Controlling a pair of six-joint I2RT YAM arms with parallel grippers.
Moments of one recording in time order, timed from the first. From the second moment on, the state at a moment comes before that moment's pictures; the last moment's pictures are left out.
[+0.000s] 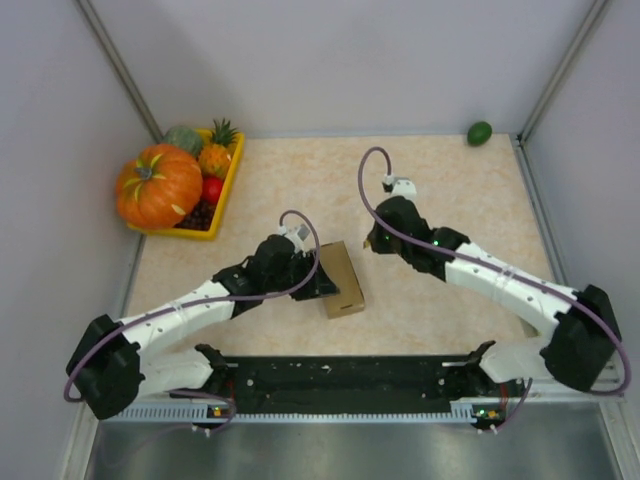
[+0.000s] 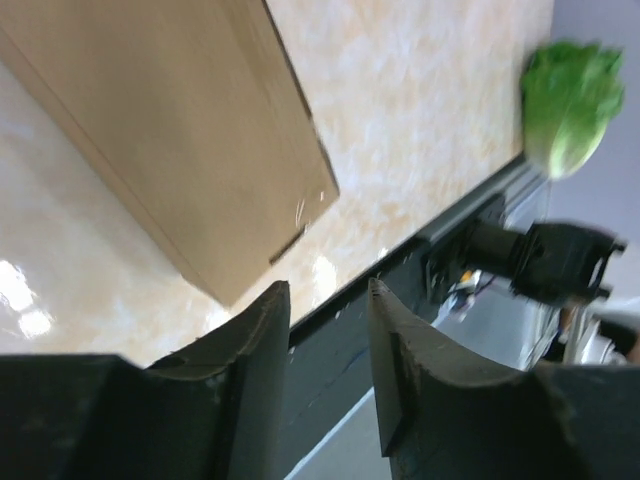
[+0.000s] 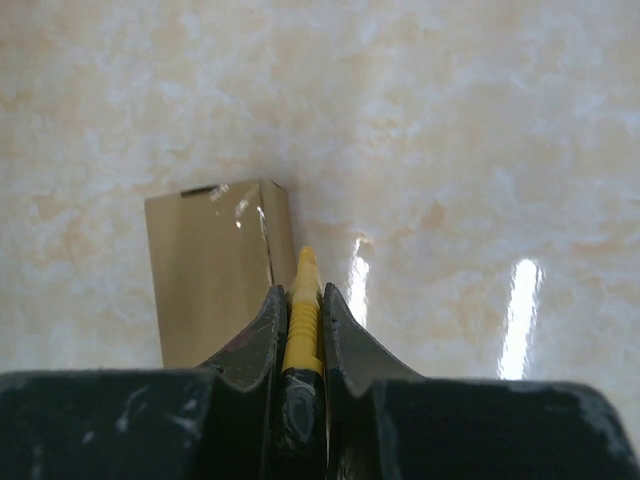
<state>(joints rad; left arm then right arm) -0.73 1.15 0.67 -0.15 0.28 -0.94 0.80 1.26 0.99 -0.43 0.37 0.60</state>
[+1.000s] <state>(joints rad) -0.91 1.38 0.60 -0.10 0.20 -0.99 0.75 1.76 1.31 -0.27 0.16 0.36</state>
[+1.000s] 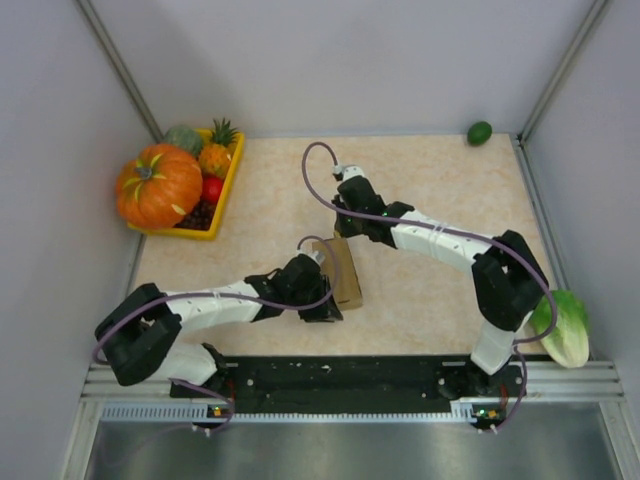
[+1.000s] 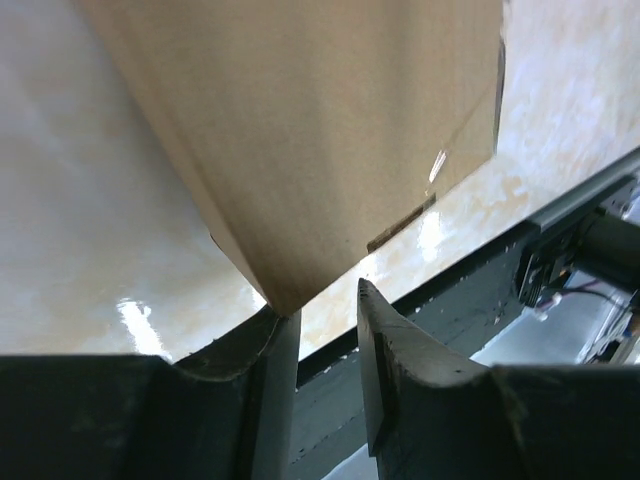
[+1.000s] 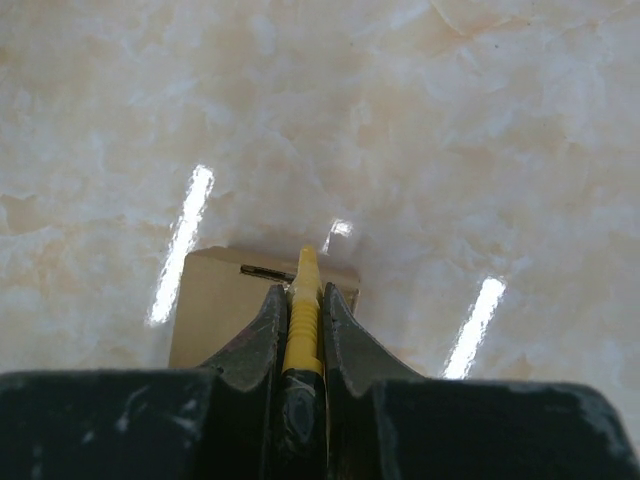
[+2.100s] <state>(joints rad) -0.49 1.56 0.84 -0.21 0.23 -0.88 0.77 1.22 0.88 -0.59 0.31 0.54</state>
